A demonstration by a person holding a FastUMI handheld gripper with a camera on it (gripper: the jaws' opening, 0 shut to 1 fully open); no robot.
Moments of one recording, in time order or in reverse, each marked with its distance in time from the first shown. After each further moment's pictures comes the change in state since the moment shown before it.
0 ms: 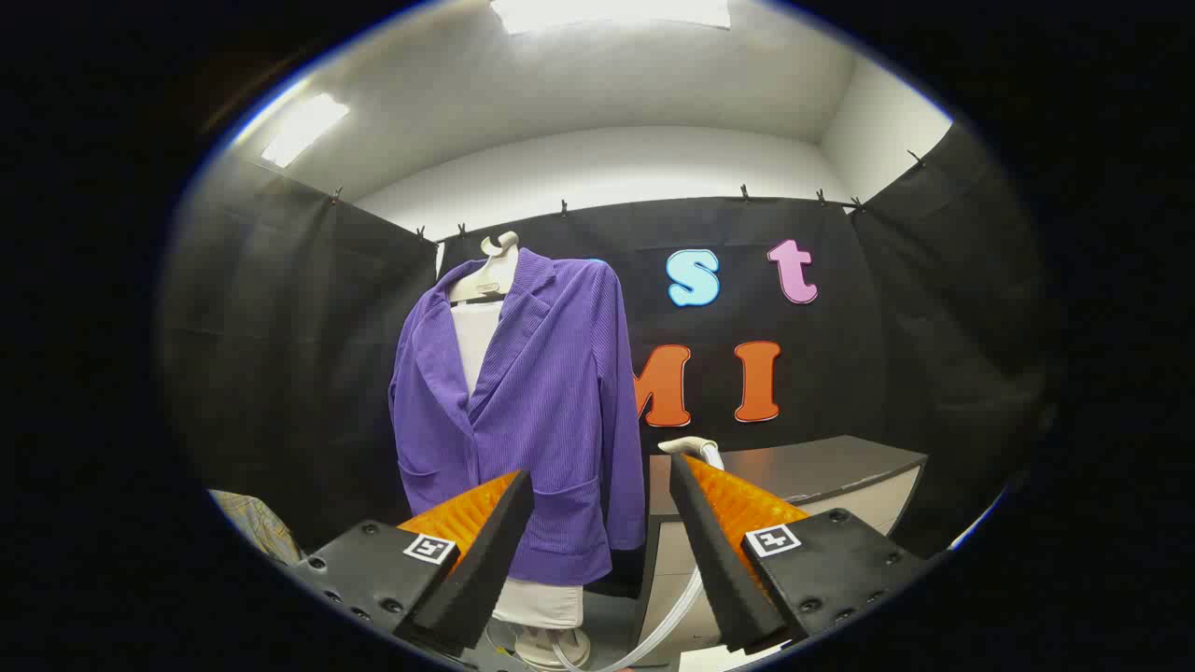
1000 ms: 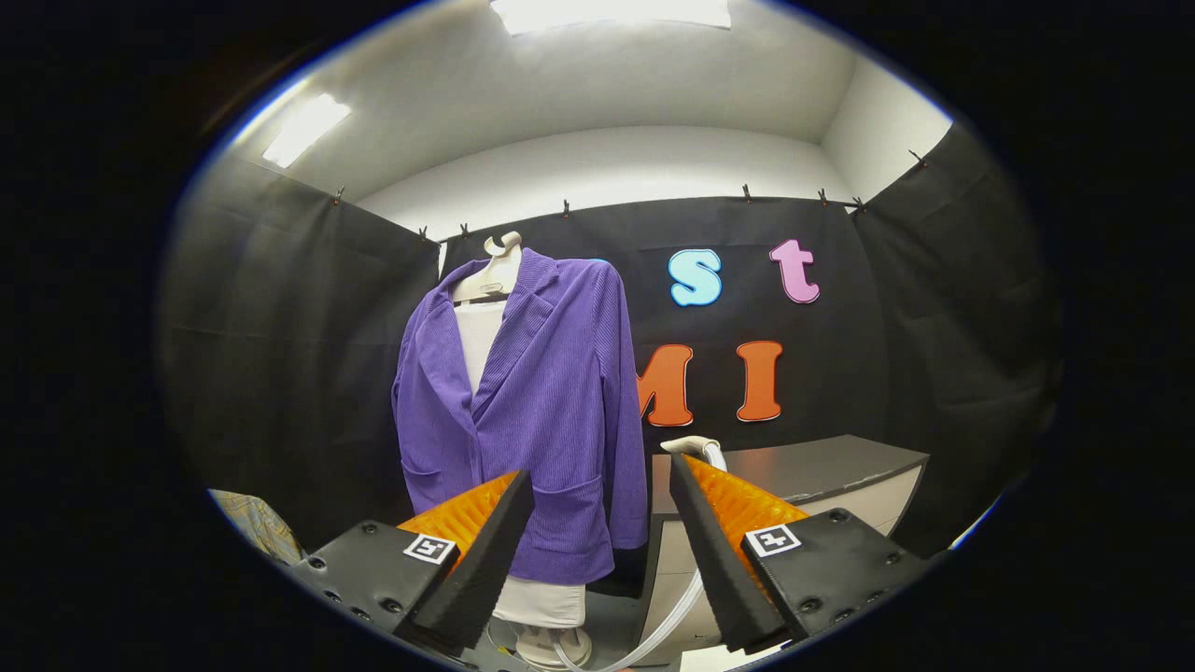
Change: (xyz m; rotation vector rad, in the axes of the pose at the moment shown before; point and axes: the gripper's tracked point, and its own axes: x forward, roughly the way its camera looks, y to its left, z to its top) arm -0.002 0.001 0.000 -0.001 0.000 0.007
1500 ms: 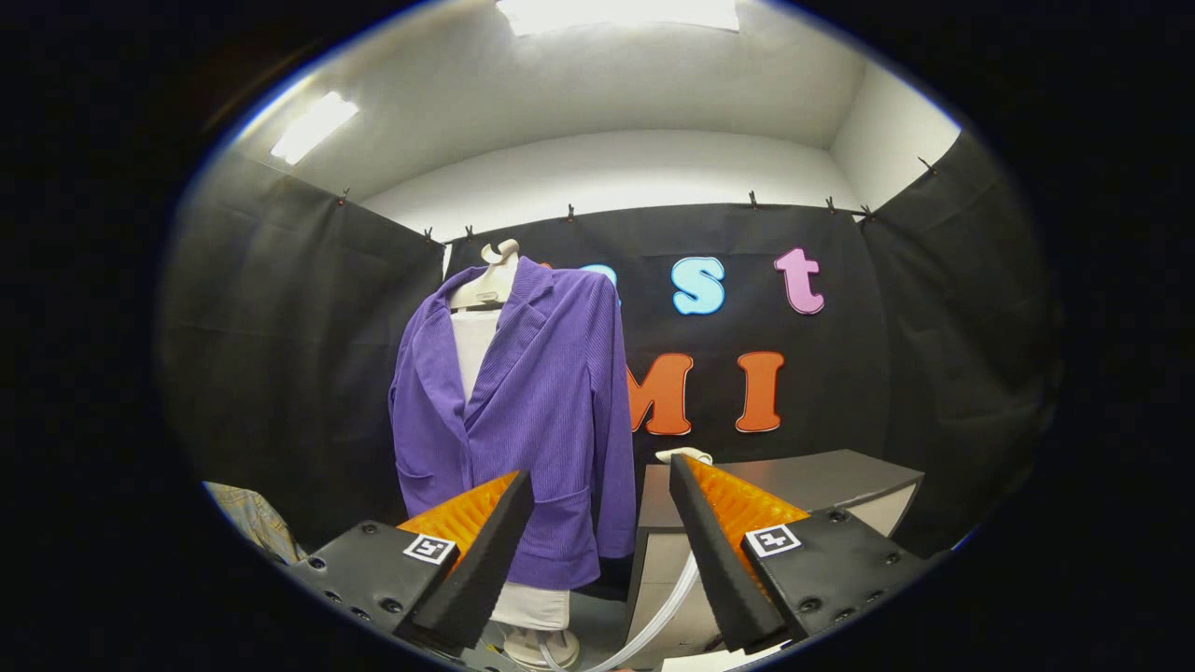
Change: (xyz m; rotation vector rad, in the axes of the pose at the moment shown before) arm 0.007 -0.020 0.025 -0.027 -0.008 0.038
